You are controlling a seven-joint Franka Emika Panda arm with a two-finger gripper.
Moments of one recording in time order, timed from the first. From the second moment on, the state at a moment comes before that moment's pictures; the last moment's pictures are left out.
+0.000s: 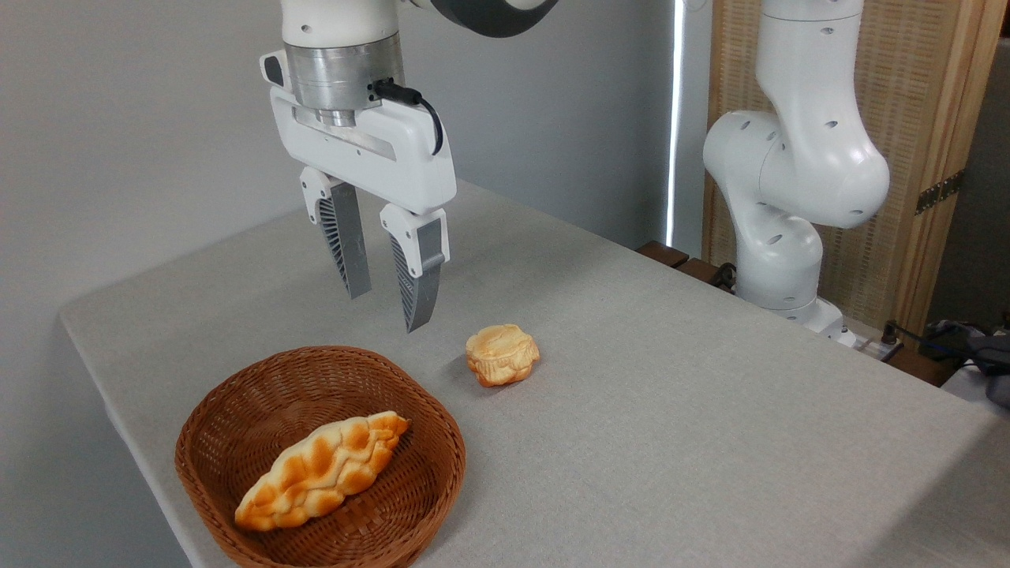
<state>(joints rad) -0.12 -0.03 0.02 -1.74 -0.04 1.78 0.57</state>
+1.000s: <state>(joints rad) -0.18 -0.03 0.00 -1.90 -0.04 1.78 0.65</state>
